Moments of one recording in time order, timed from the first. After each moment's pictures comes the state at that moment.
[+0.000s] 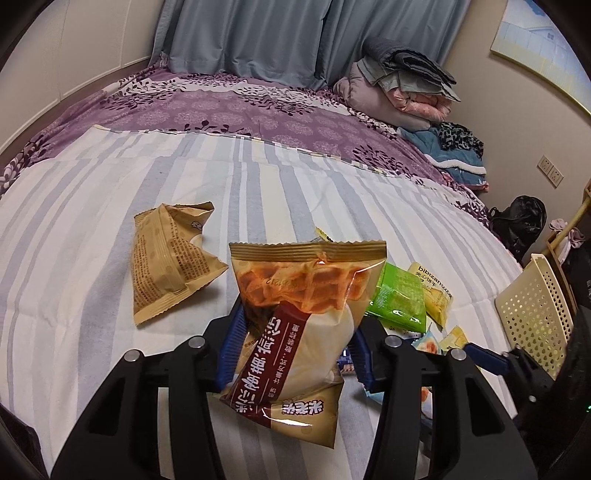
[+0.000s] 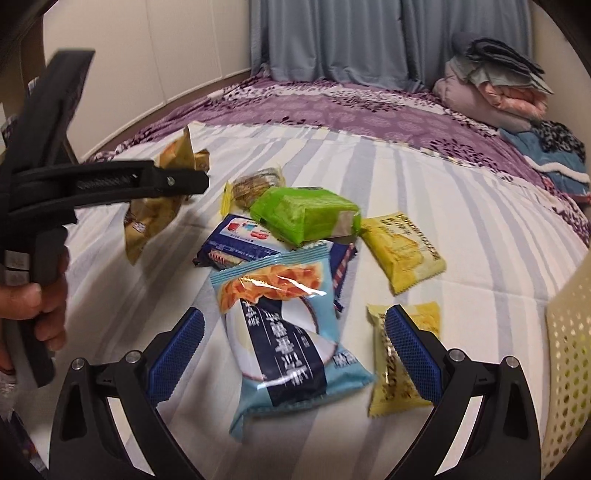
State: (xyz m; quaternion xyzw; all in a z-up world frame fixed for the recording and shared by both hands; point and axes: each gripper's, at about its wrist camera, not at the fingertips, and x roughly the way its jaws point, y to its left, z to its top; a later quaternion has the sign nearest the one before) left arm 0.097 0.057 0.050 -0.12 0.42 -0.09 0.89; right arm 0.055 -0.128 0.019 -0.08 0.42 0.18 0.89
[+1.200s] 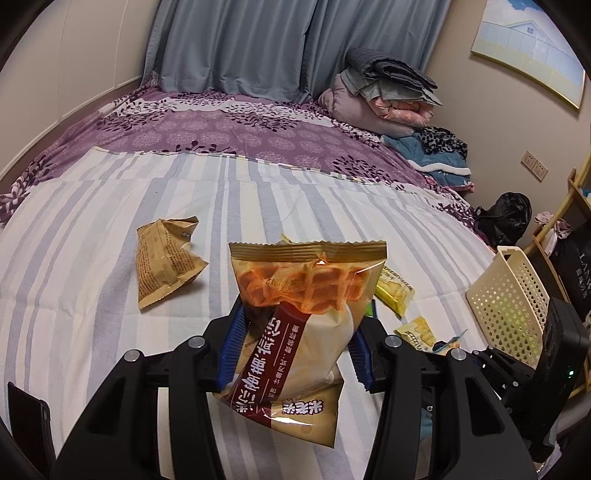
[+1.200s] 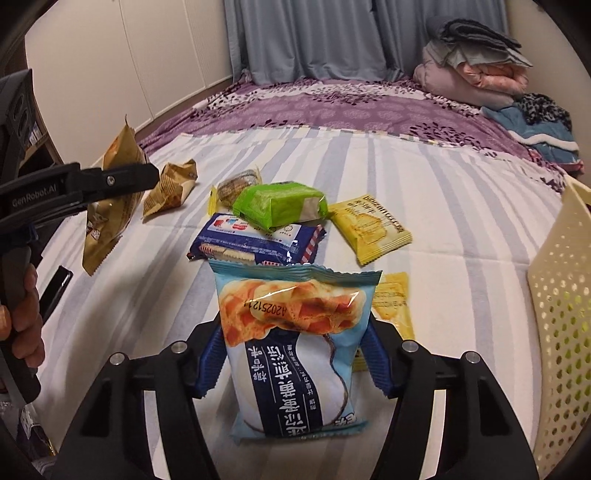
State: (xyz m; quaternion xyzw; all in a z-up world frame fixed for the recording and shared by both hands) left arm 0.053 0.036 0.092 -0.11 0.39 -0.11 0.91; right arm 0.026 -0.171 0.047 -0.01 0.42 0.15 0.90
